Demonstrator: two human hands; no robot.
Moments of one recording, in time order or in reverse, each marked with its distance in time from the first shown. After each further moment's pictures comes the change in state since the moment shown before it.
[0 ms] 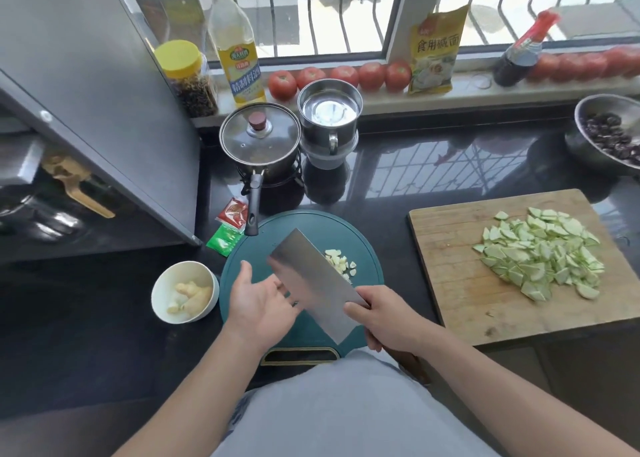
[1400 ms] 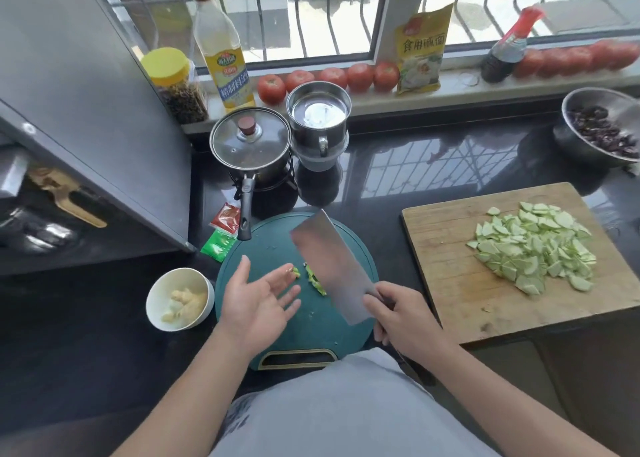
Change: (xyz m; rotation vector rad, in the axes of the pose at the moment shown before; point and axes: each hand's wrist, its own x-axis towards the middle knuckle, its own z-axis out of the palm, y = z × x) left_hand 0.007 0.007 -0.007 0.241 0.007 -0.001; right_hand -0.030 0.010 -0.009 0.093 0.339 -0.105
